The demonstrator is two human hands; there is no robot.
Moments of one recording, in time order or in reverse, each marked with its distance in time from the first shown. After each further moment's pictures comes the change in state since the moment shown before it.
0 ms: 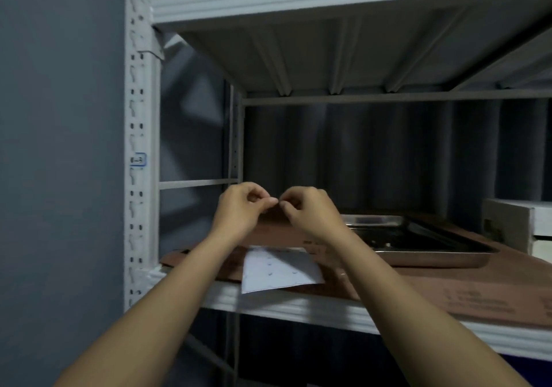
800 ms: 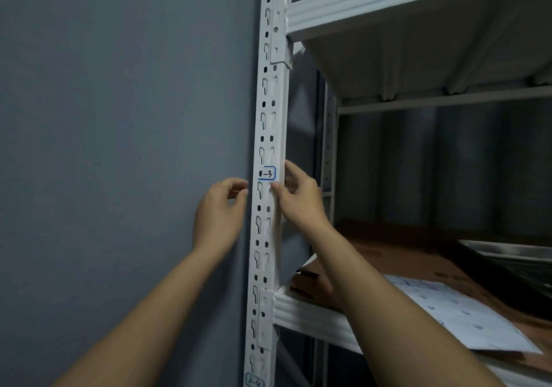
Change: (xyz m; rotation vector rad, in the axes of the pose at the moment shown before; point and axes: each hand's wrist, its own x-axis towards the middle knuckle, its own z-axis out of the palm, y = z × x) left_hand 0.025 -0.121 -0.188 0.214 0.411 0.055; right_hand 0.092 -0.168 0.159 0.686 0.070 -0.022
